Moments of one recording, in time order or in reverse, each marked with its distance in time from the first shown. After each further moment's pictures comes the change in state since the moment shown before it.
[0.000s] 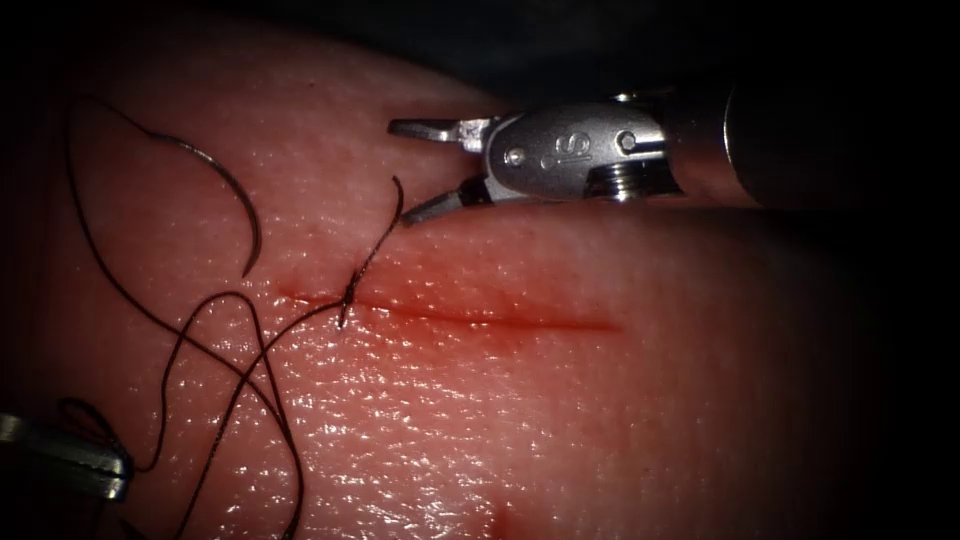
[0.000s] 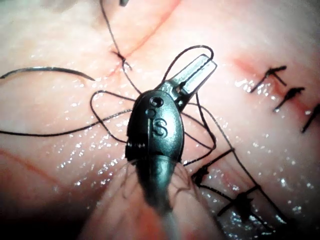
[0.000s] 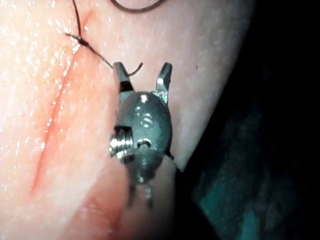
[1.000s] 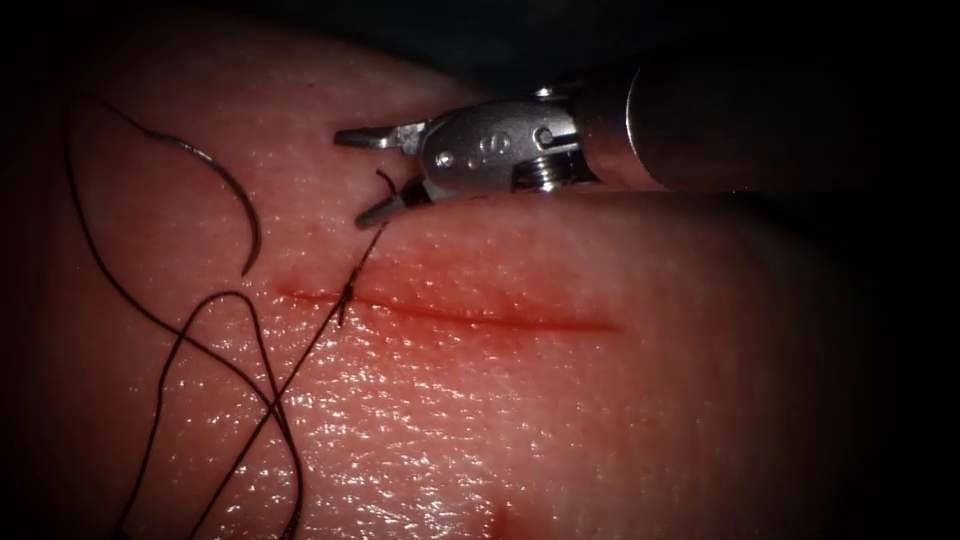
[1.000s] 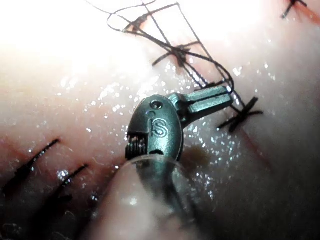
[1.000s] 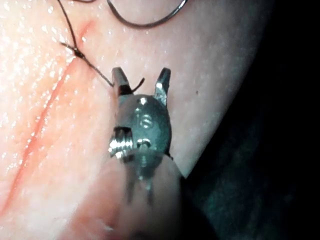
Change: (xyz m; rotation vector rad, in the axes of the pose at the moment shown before) right arm -0.002 -0.001 0.006 0.167 -0.021 -0.177; left arm -0.012 0.016 -0.008 -0.343 -0.075 -0.269
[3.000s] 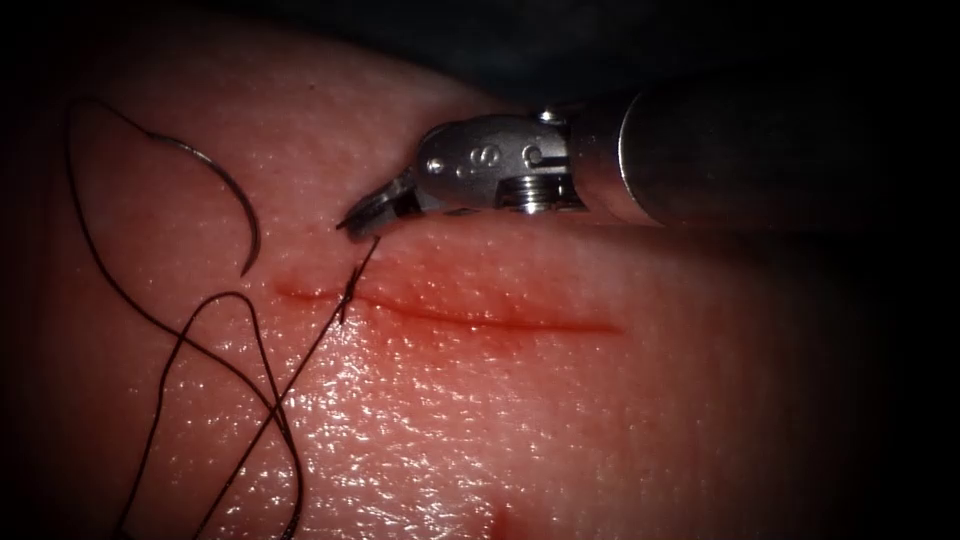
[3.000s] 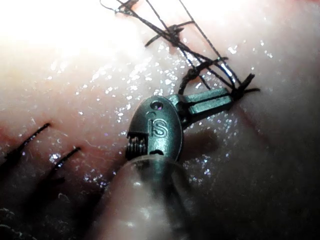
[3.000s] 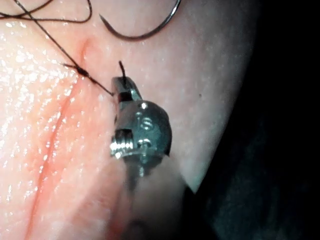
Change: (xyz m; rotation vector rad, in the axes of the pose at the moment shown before) right arm 0.000 0.000 0.001 0.153 -0.084 0.127; left arm -0.006 0.003 0.000 -0.126 -0.073 -0.065
